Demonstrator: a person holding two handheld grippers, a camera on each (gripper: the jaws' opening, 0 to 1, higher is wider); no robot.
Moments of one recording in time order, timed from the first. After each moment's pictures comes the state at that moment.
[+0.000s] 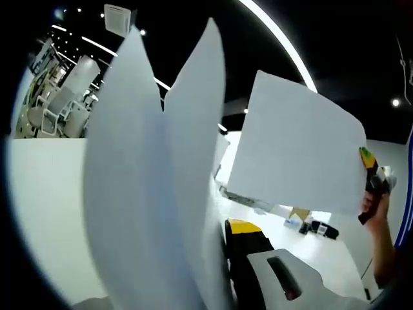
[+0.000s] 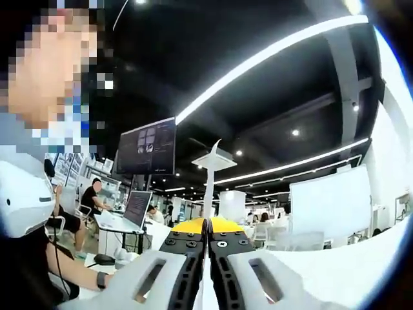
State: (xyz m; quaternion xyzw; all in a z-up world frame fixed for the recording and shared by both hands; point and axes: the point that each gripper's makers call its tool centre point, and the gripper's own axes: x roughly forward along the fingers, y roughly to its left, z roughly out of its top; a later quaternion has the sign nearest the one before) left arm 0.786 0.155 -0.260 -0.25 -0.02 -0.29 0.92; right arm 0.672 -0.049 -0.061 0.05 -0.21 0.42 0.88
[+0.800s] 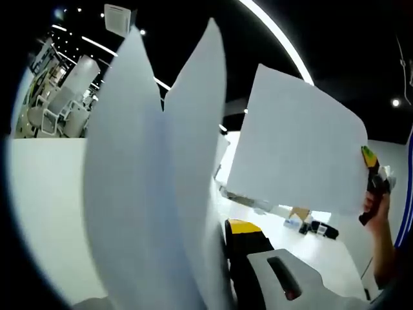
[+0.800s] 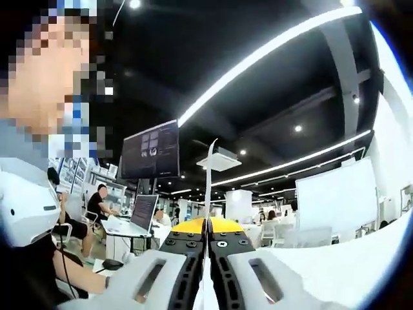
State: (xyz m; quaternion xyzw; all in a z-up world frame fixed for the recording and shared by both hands) left arm 0.787 0.156 -0.259 -0.25 -0.02 -0.29 0.92; right arm 0.668 -0.041 -0.061 0.07 -0.20 0.44 0.87
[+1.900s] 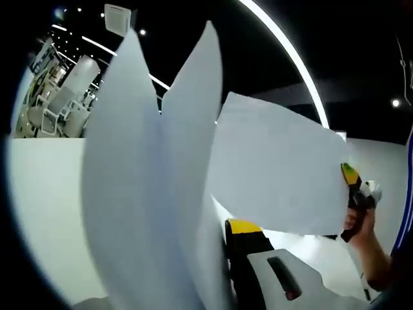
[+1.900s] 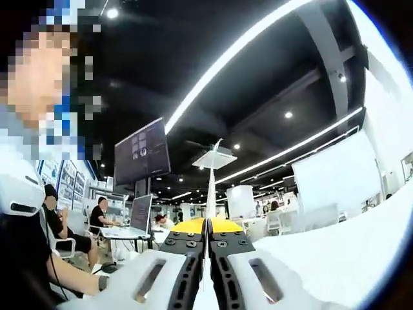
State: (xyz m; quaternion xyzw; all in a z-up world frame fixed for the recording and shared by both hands) left arm 0.787 0.156 -0.260 -0.25 -0.02 -0.29 0.92; right arm 0.719 -0.043 -0.113 0.14 -0.17 0.44 0.87
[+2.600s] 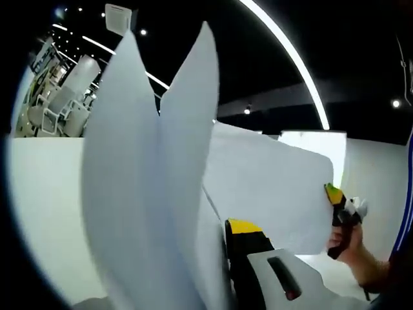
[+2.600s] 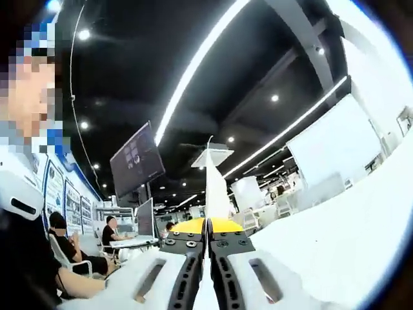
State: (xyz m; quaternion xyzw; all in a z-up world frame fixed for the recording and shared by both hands) left arm 0.787 0.156 -0.260 -0.25 -0.02 -0.29 0.92; right arm 0.747 -0.044 -0.161 0.23 -0.13 0.45 0.85
